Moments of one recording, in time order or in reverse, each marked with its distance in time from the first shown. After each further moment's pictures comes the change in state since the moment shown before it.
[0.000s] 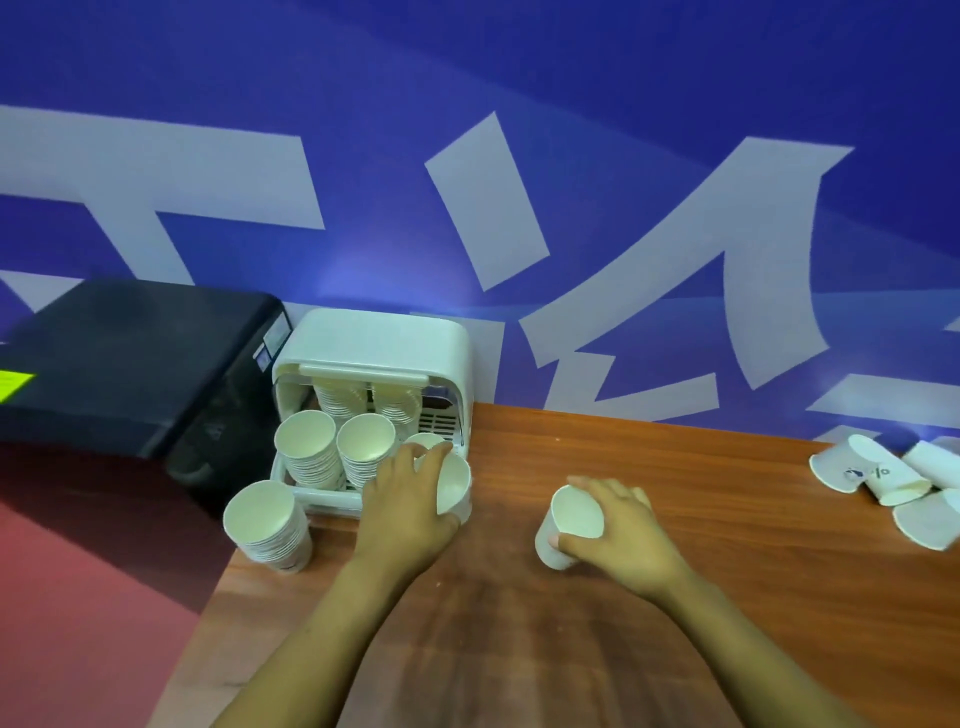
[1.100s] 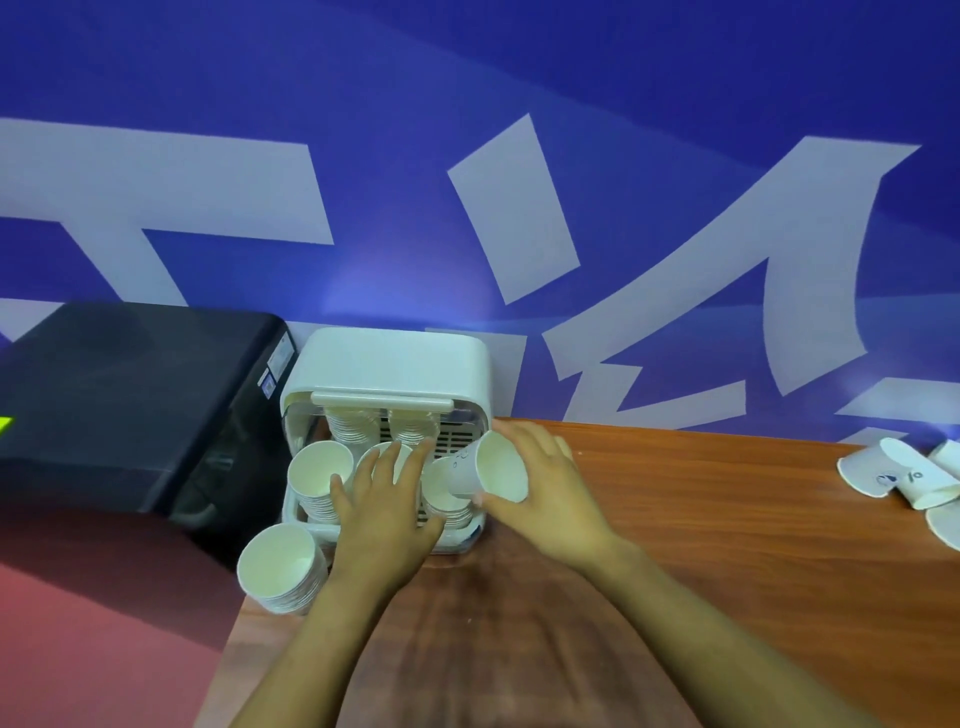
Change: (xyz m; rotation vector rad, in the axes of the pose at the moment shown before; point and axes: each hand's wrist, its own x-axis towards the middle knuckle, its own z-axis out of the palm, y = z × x) left_hand 0.039 -0.059 -0.007 0.054 0.046 -0.035; right_hand 0.069 -0.103 0.040 0.051 0.147 -0.316
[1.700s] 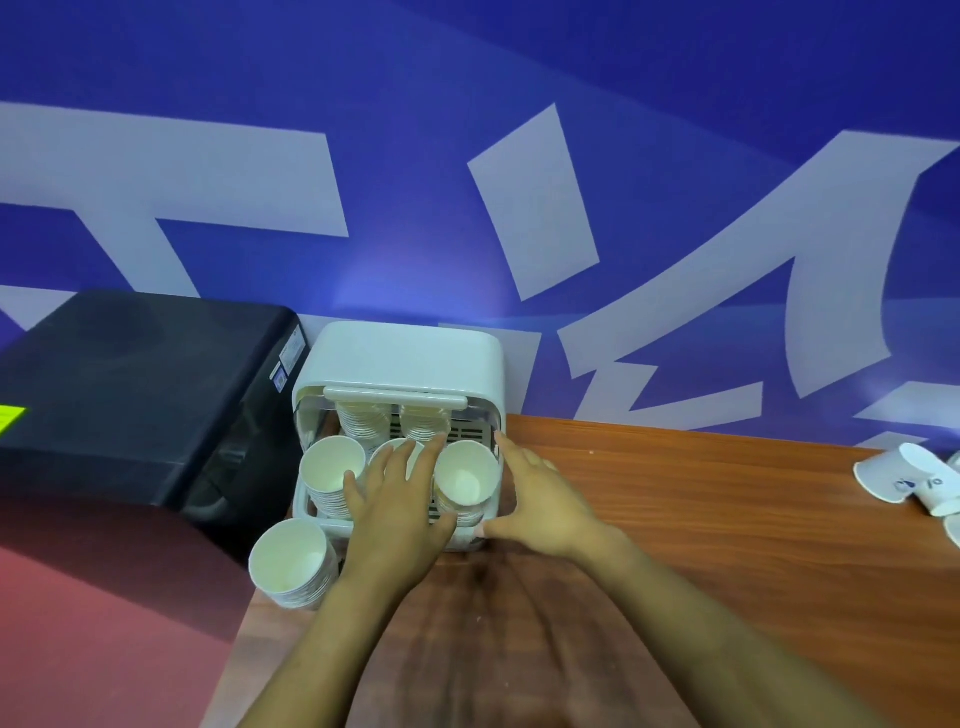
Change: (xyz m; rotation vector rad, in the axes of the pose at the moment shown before) left_hand 0.000 -0.002 -0.005 -0.028 -0.043 -0.014; right_hand 0.017 0.009 0.028 -0.096 -0.371 0.196
